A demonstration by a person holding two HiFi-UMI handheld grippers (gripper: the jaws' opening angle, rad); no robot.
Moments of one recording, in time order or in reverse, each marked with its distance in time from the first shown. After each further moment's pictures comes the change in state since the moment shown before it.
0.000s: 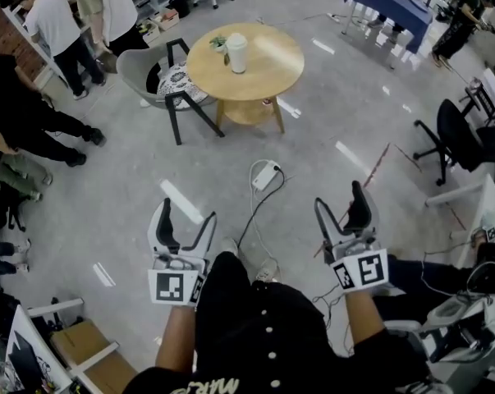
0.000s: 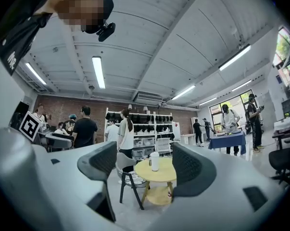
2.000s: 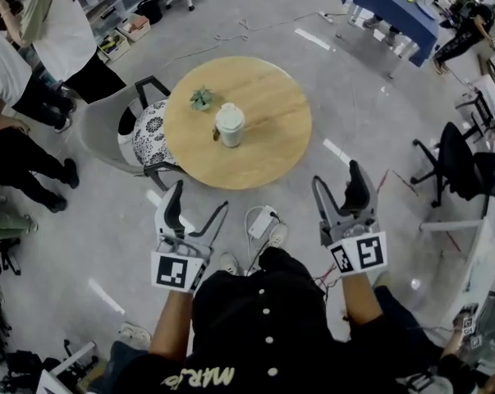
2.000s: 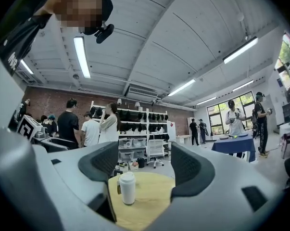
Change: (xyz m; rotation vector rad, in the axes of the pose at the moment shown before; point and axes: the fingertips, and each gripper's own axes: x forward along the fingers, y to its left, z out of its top) left arm 0.454 0.157 -0.005 -0.046 0.013 -0.230; right arm 0.441 -0.179 -0.019 -0.024 0.024 -0.058
